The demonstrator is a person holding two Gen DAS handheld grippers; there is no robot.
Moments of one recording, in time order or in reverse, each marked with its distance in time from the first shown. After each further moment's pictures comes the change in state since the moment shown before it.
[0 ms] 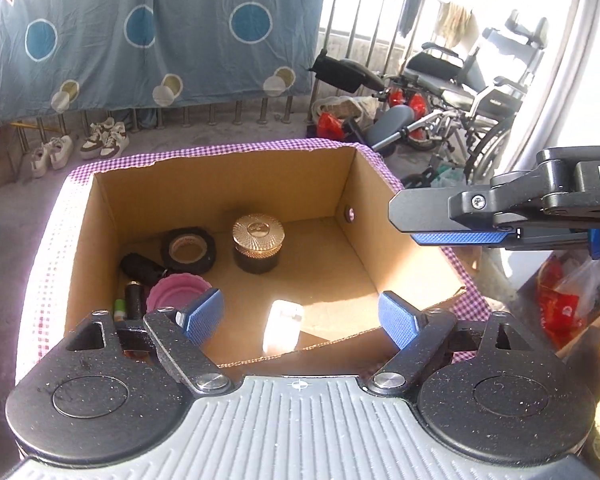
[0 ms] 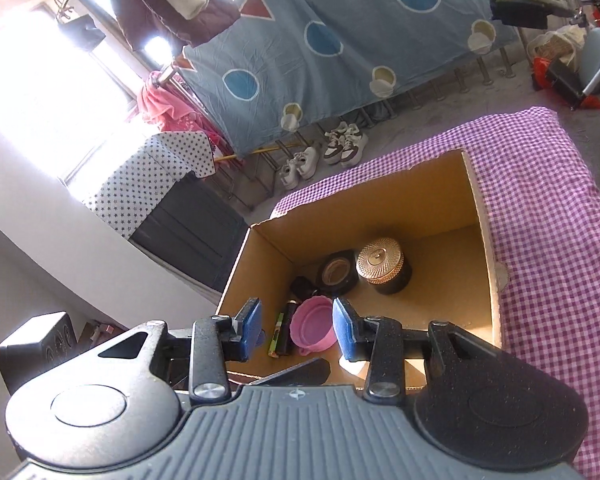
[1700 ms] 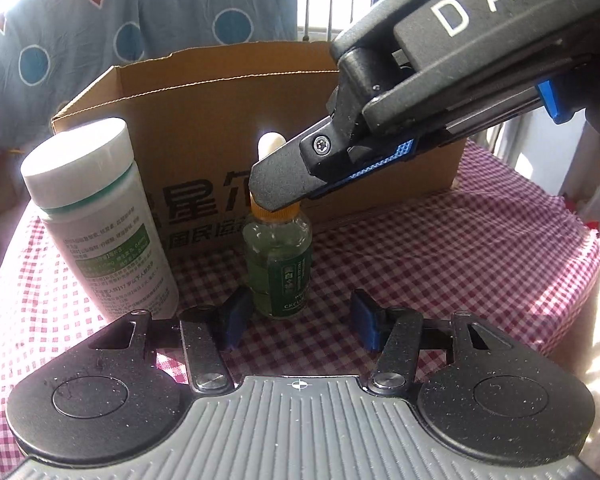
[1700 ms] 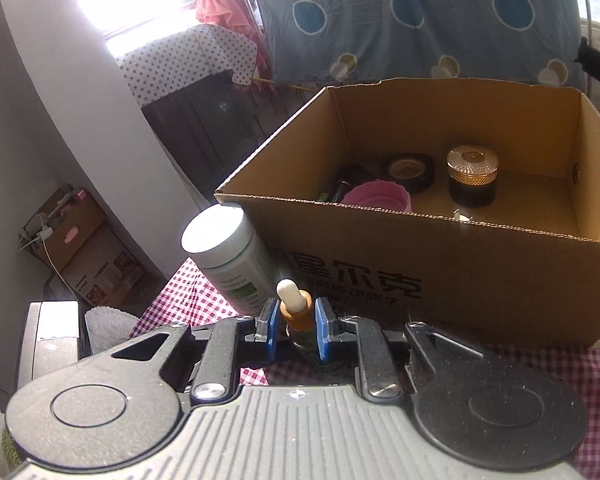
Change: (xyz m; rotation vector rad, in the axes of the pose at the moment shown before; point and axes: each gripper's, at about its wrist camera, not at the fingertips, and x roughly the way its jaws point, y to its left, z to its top) left arm 0.029 0.029 -0.147 0.153 -0.074 0.008; right arm 0.084 0.058 -0.127 -0.367 0.156 -0.104
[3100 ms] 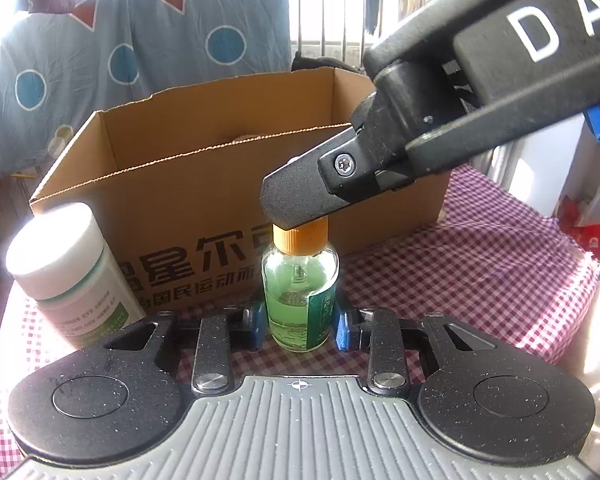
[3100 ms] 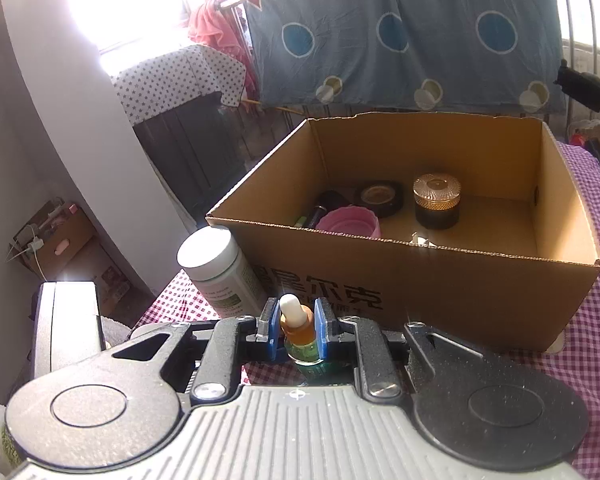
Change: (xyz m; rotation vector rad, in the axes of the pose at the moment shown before) left arm -0.002 -0.031 0.033 0.037 -0.036 0.033; right arm -0.042 0.000 0.008 -0.037 -0.084 -0.037
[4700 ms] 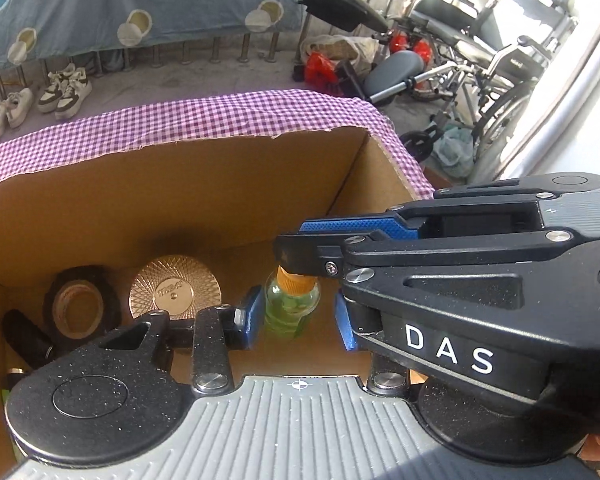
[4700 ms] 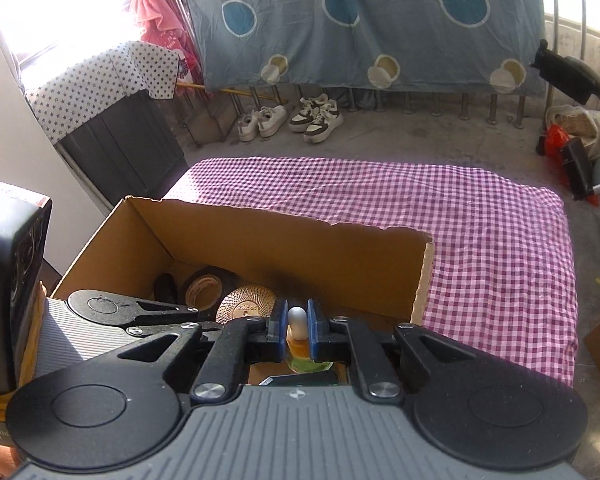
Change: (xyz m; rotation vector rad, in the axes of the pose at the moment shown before) left arm 0.154 0.021 0.171 -0.220 0.322 -0.112; right arm 0.101 -0.181 0.132 0.037 0.155 -0.068
